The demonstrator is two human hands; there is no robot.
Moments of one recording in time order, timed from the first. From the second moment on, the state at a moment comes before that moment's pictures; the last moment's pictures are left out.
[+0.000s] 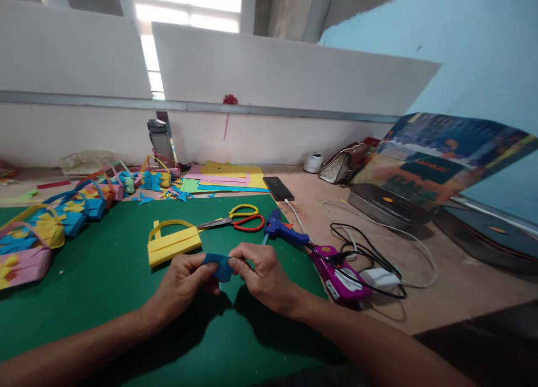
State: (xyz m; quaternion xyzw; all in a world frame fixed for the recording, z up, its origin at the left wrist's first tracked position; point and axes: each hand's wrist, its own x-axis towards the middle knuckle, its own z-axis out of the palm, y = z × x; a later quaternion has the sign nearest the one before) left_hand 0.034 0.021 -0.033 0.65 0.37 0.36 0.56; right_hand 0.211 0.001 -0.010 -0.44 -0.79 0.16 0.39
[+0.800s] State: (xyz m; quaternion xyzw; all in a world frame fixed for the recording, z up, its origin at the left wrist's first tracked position) left_hand 0.046 0.026 -0.046 0.56 0.41 0.39 0.60; right_hand 0.240 0.115 0.007 -0.56 -0.83 -0.05 -0.07
